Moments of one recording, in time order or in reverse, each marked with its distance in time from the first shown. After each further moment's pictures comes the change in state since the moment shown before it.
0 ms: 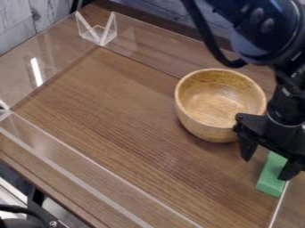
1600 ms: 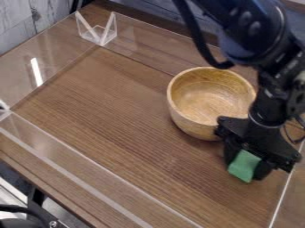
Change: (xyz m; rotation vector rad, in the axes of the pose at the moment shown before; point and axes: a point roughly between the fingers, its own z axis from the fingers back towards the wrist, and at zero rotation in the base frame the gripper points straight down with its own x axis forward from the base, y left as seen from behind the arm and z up) arm -0.010 0.021 -0.002 0.030 0.072 0.050
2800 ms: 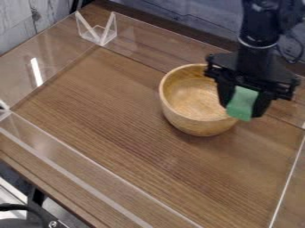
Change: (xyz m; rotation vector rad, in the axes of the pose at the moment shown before) arm 0.032 0.039 0.063 -0.036 -0.076 0.140
